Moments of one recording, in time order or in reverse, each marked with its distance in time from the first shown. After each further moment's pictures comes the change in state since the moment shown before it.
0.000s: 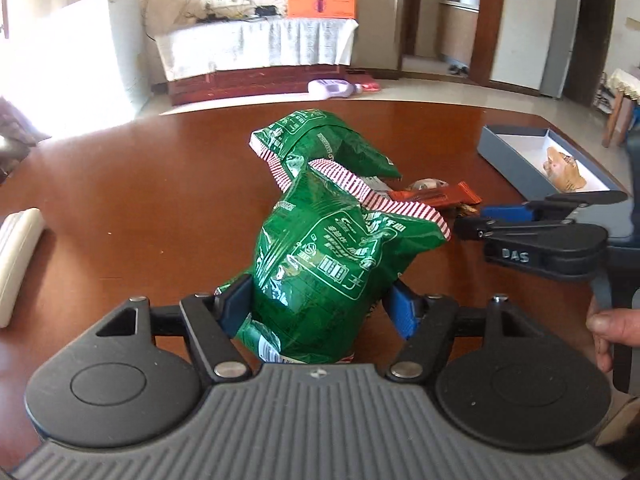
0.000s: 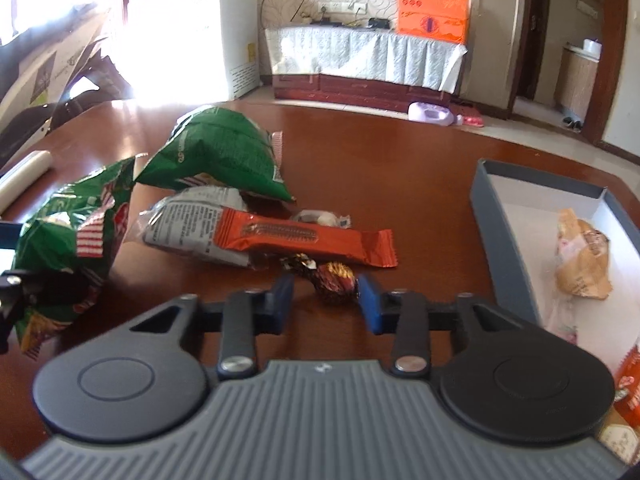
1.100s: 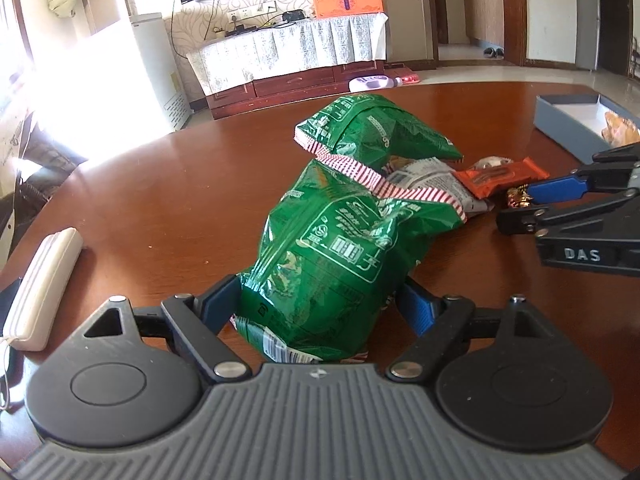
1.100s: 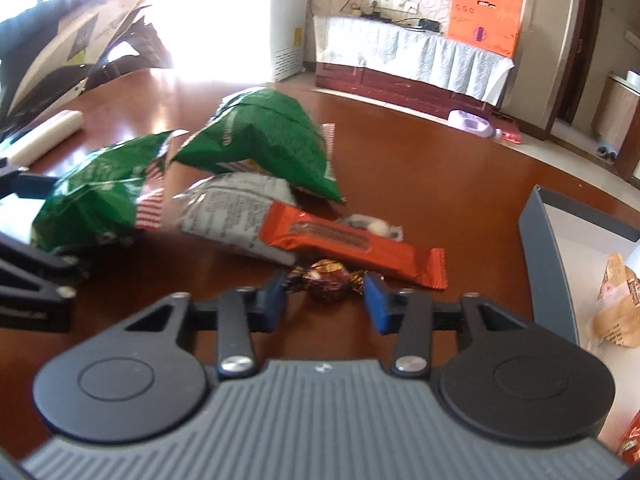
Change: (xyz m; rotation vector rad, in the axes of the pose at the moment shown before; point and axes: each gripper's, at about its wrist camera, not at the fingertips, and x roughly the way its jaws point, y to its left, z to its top) left arm 0.032 0.006 -0.004 0.085 -0.007 0.162; right arm 0.006 0.022 0.011 -0.140 0.022 0.075
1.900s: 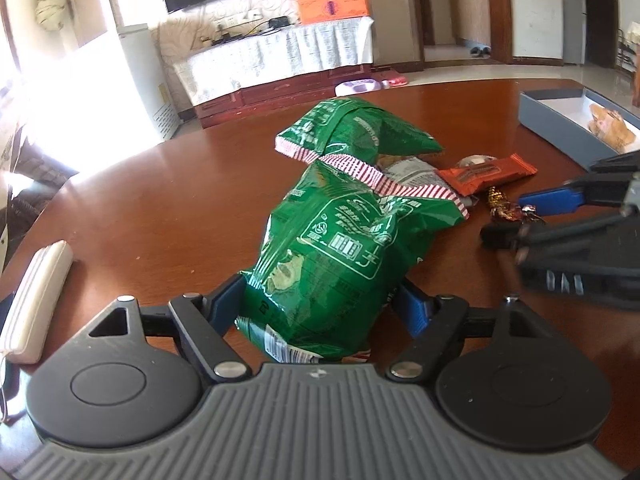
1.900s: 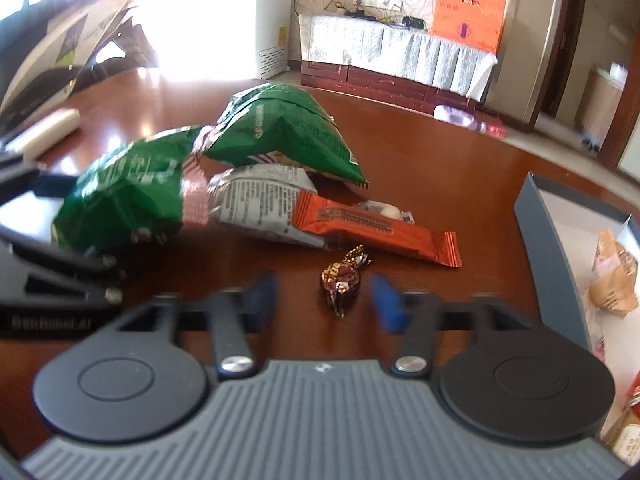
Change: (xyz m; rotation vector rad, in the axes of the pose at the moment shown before) left arm 0.002 -0.007 0.001 0.034 -0.024 -0.040; right arm -0.006 0.022 -0.005 0.050 0.000 -0.052
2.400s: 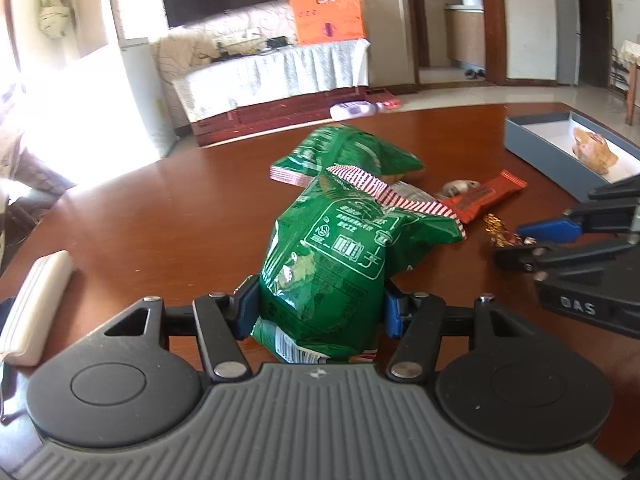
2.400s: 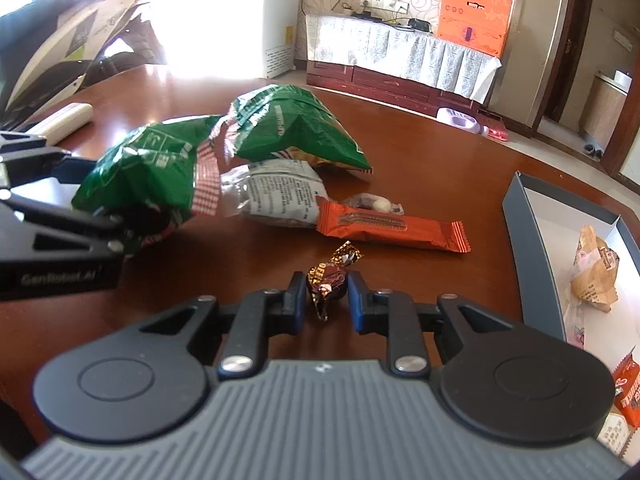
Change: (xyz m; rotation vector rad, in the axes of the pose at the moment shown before) left arm -0.017 0.002 0.000 -0.033 -0.068 0.003; right arm -0.023 0.000 -0.007 -0.038 -0.006 0.004
